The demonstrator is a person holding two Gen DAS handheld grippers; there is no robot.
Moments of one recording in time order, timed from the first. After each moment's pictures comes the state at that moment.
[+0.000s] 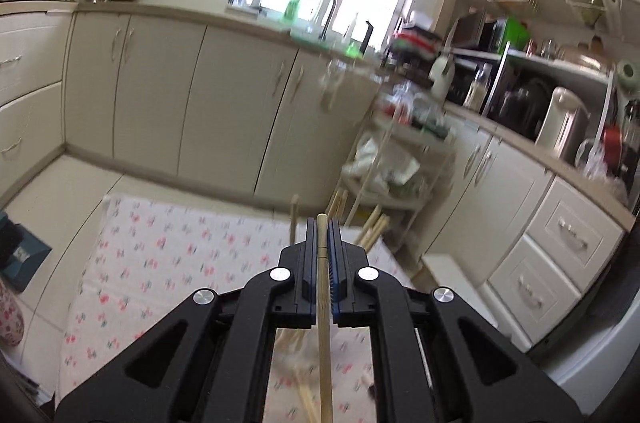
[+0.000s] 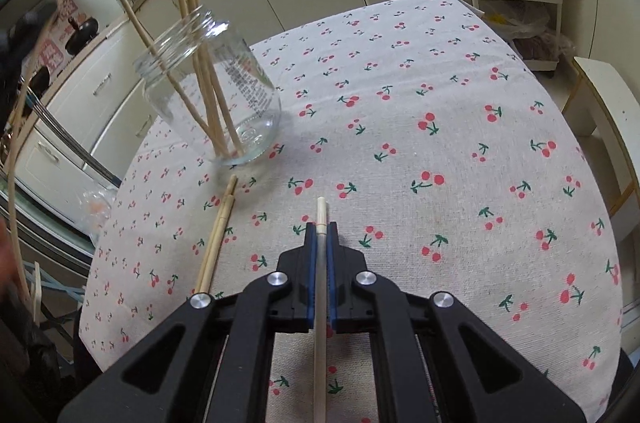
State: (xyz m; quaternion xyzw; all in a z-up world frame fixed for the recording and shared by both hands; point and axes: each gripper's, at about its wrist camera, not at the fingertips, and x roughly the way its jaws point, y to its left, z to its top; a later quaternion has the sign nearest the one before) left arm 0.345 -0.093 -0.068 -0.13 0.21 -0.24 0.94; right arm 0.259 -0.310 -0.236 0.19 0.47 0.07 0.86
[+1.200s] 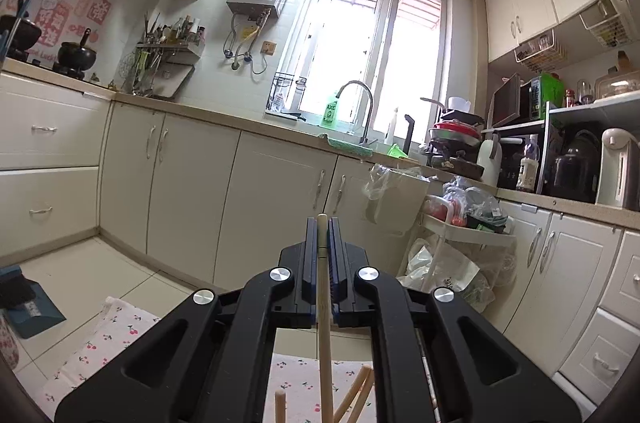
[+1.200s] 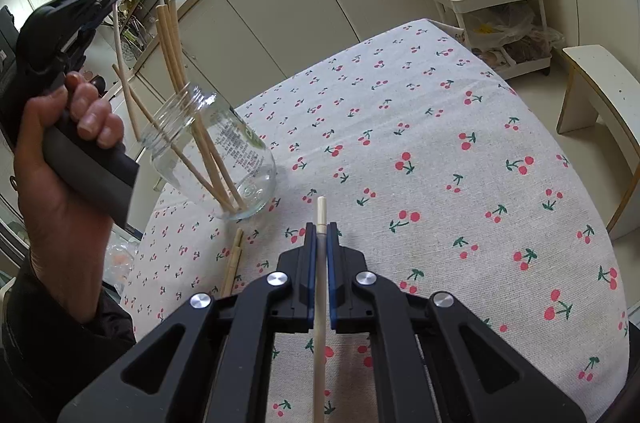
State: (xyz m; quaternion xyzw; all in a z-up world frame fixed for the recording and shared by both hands) left arm 0.408 -0.161 -0.057 -0.12 0.03 -0.11 0.99; right arm 0.255 -0.337 -0.226 0.26 0.40 0.06 0.88
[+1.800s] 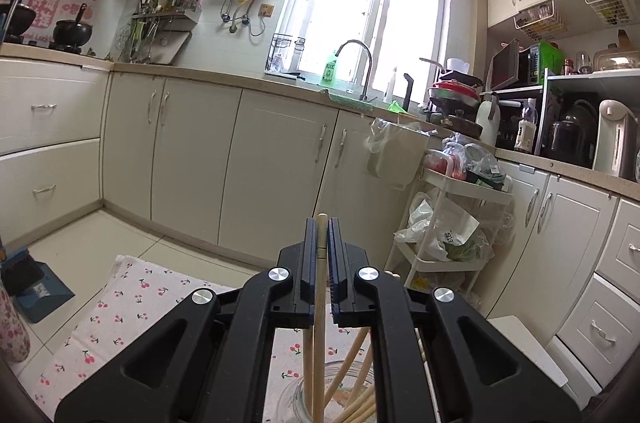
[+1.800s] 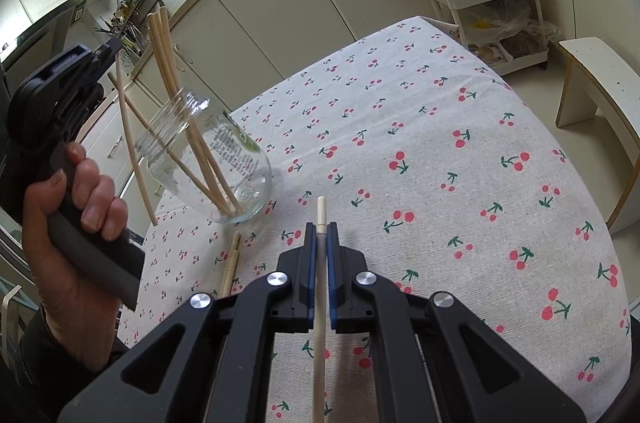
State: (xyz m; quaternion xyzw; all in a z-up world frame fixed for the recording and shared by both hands) left arm 0.393 -0.145 -0.093 -0.11 0.10 -0.12 0.98; right arm 0.257 -0.341 -0.228 0.28 0.40 0.06 0.87
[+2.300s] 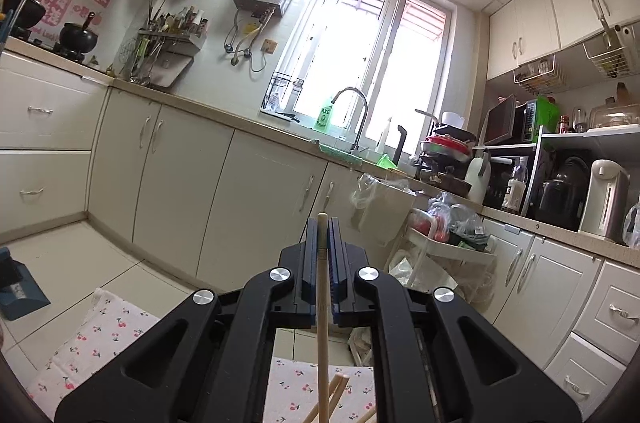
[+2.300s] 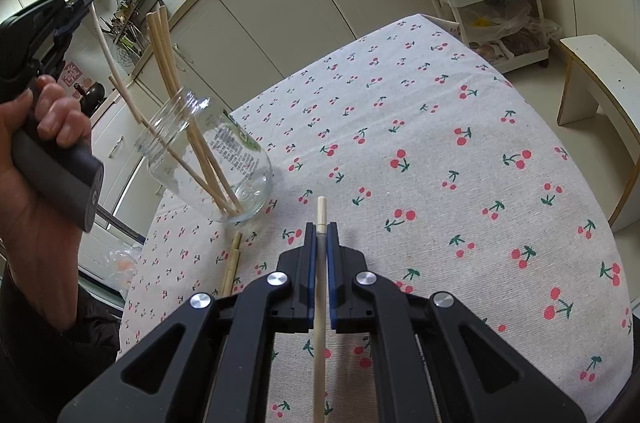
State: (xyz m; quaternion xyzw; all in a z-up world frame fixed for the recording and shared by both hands) left arm 0.401 -0.146 -0.036 -0.16 0.03 -0.13 0.98; right arm 0.257 -0.341 -0.228 0.28 0.40 0.06 0.87
